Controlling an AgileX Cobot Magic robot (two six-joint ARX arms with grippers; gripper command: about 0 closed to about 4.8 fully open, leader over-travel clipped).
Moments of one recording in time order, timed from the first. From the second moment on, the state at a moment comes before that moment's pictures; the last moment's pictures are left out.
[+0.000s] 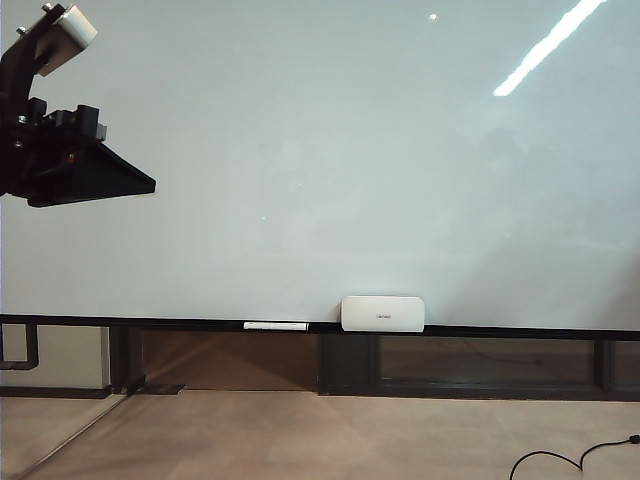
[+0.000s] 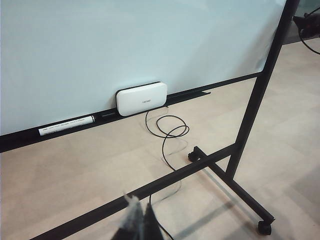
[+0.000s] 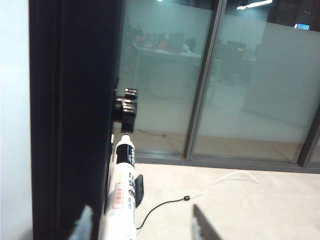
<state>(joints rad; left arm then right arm) -0.26 1.23 0.30 0.82 0.41 0.05 -0.57 2.61 1.91 0.91 -0.37 -0.08</state>
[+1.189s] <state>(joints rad) -0.26 1.23 0.30 0.82 0.41 0.06 -0.56 2.61 1.91 0.88 -0.38 -0.08</state>
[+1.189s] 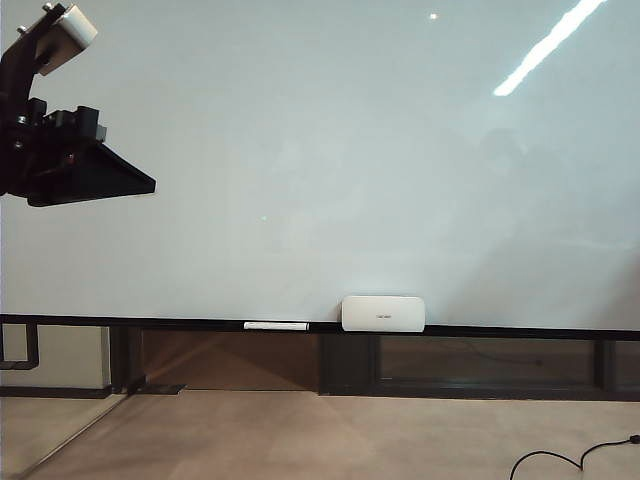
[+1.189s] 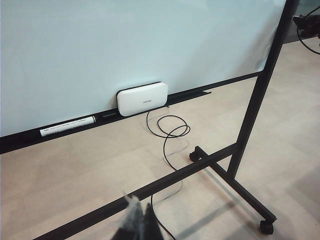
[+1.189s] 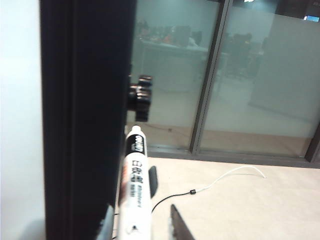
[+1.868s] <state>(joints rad) -0.26 1.23 0.30 0.82 0.41 0.06 -0.56 2.61 1.91 0.85 -0.38 -0.09</state>
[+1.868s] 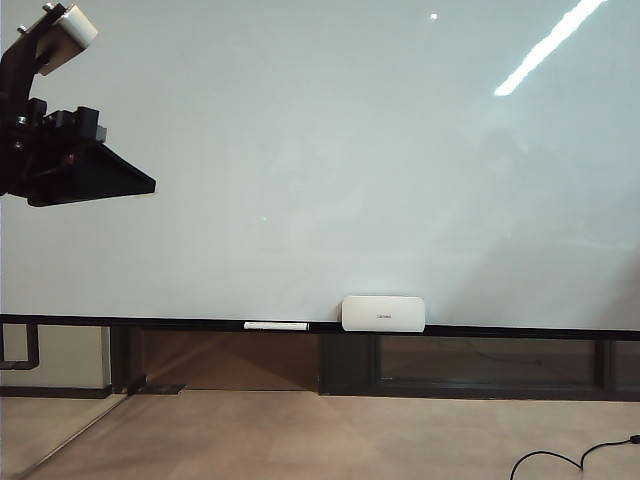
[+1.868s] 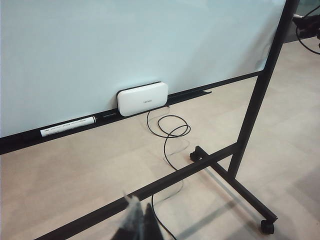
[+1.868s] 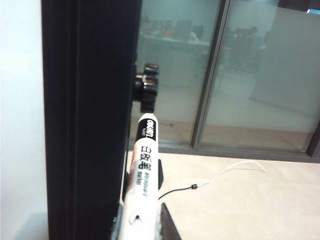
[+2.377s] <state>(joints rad) -0.26 1.23 0.30 0.80 0.44 0.07 -0.56 2.59 1.90 0.84 -0.35 -0.05</state>
